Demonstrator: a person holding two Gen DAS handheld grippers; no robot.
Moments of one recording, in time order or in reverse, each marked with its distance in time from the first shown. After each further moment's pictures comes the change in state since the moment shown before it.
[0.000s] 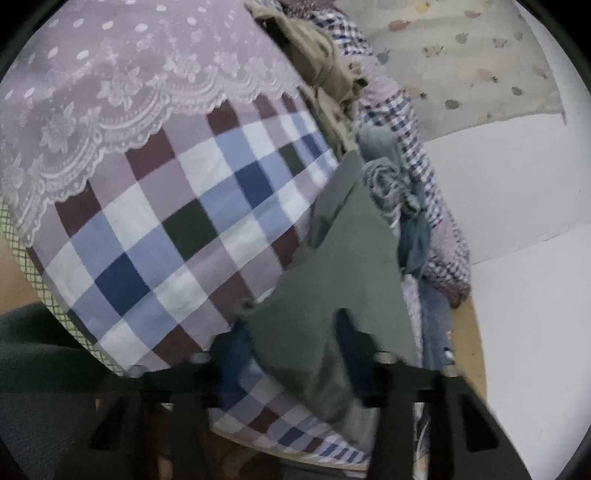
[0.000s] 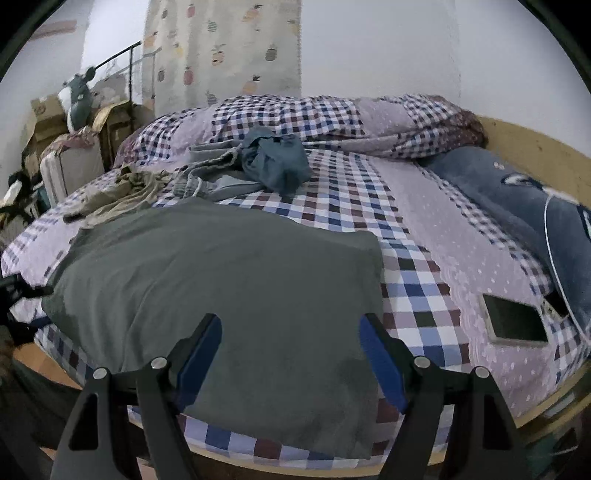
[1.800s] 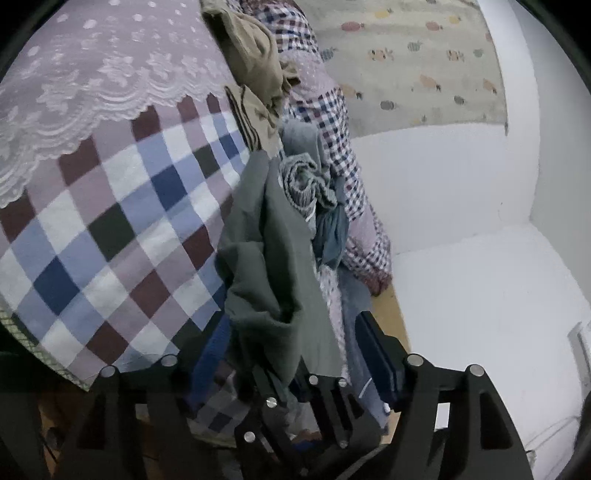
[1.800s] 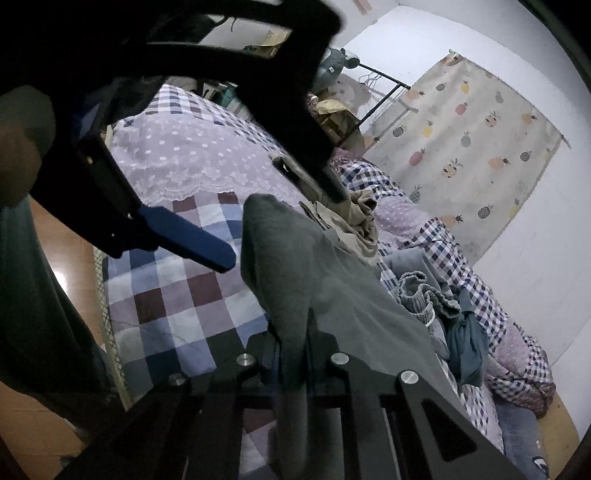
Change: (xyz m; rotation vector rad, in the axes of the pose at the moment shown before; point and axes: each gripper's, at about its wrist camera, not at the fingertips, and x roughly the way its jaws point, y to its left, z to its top) left arm -0.004 -0.018 0.008 0.031 0.061 -0.297; right arm 0.052 0.329 -0.038 -0.854 -0.309 0.213
